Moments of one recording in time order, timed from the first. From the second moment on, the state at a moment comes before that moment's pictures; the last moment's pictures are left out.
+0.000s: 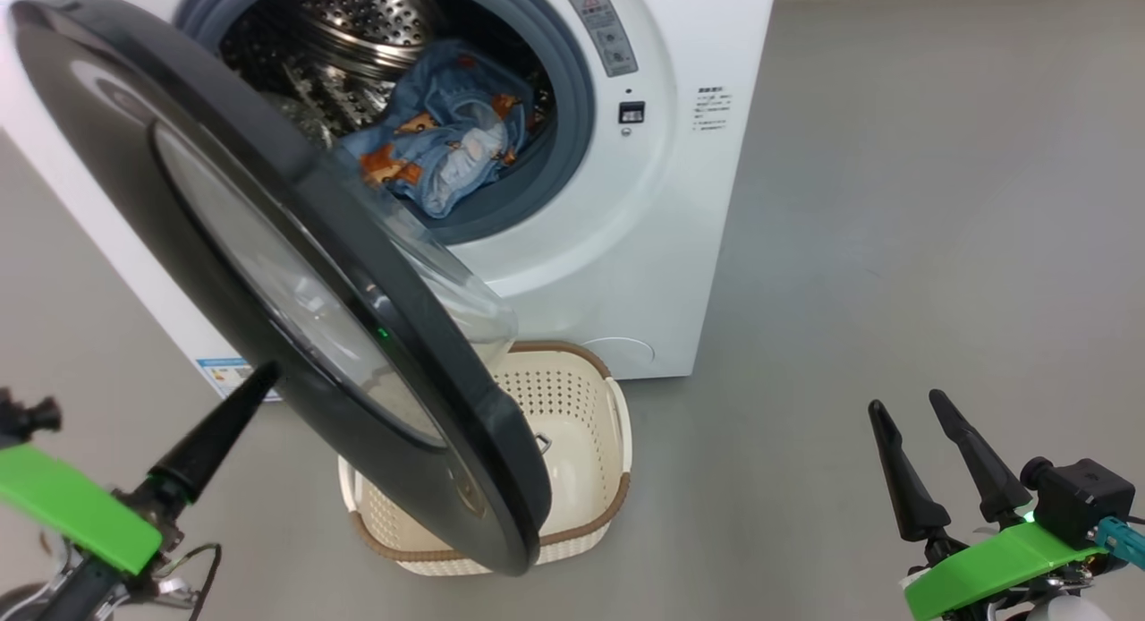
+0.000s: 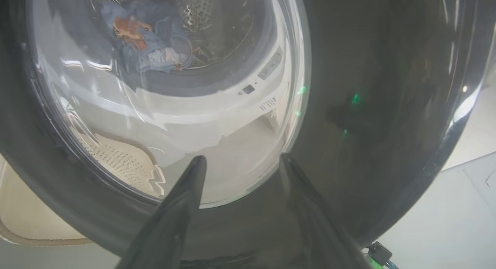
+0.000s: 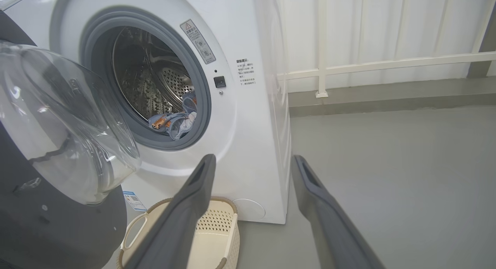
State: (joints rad) left arm -0.19 0.35 0.01 0.02 -1.43 -0.12 0.64; right arm -0.05 -0.26 0.19 0.20 0.48 0.13 -0.25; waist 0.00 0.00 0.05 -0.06
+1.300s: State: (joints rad) left arm -0.02 0.36 -0.13 0.35 -0.84 -0.13 -0.25; right arm -0.05 -0.27 0.21 0.20 0.48 0.13 -0.25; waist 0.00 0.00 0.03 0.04
